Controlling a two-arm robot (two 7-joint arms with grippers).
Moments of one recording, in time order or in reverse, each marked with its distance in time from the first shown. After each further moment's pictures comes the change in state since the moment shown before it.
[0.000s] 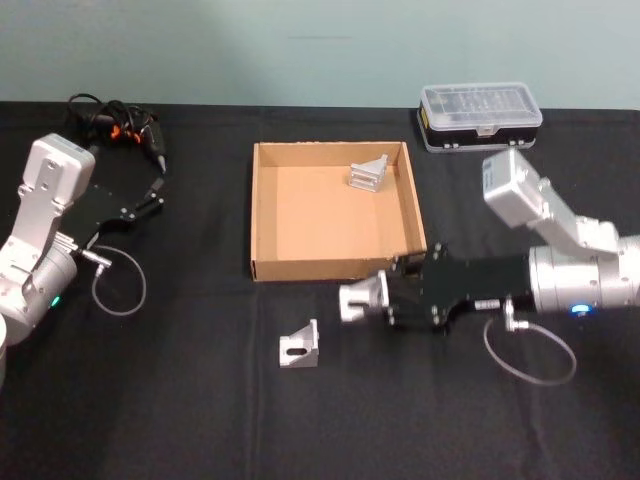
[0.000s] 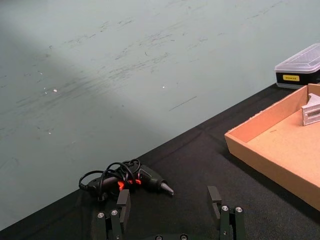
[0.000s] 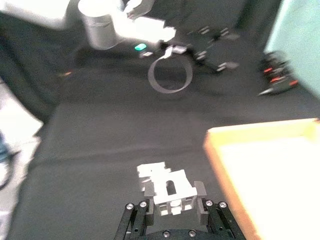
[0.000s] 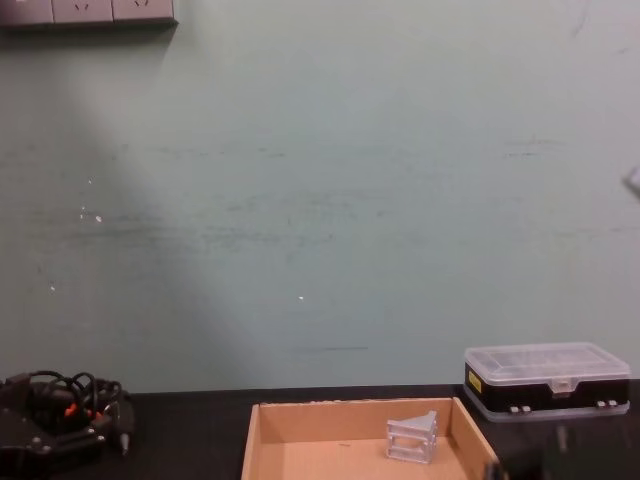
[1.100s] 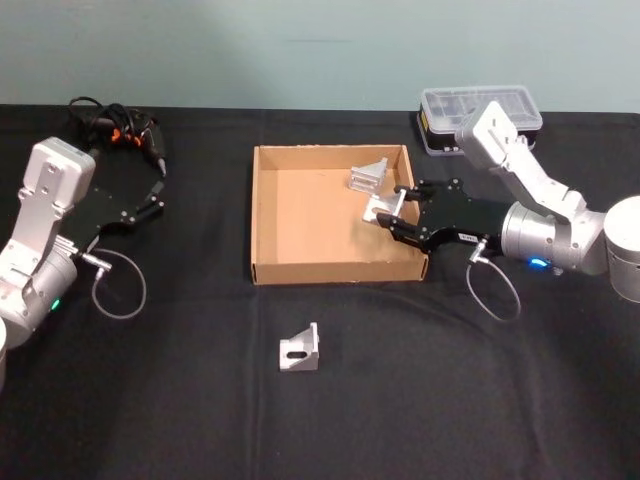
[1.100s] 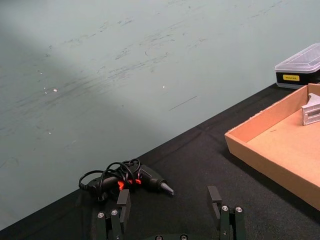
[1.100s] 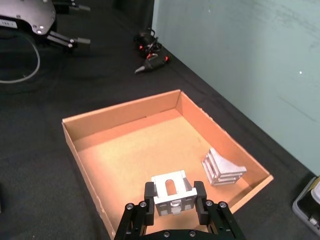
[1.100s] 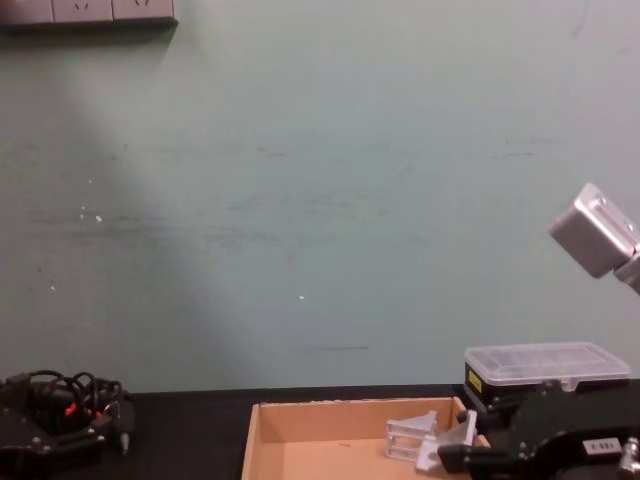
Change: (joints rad) left arm 0.000 0.000 0.000 0.000 0.000 0.000 0.000; right arm 0.038 -0.202 0.089 0.247 -0.171 0.019 -0.321
